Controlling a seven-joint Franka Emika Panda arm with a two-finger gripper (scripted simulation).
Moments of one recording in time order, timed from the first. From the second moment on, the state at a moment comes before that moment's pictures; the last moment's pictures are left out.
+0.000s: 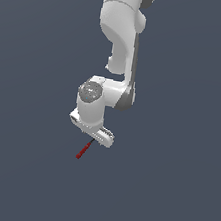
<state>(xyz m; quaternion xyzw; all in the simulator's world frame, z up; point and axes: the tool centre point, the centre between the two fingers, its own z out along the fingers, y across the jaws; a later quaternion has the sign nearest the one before) 0.037 -0.064 0.061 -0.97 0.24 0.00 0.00</state>
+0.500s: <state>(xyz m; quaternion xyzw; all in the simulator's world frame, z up) 0.038 -0.068 0.050 -0.97 0.25 0.00 0.00</state>
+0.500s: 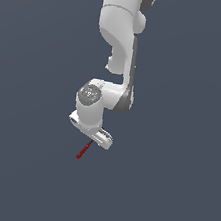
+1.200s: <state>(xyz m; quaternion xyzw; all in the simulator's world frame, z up) 0.038 -0.069 0.010 -0.97 0.25 0.00 0.00</state>
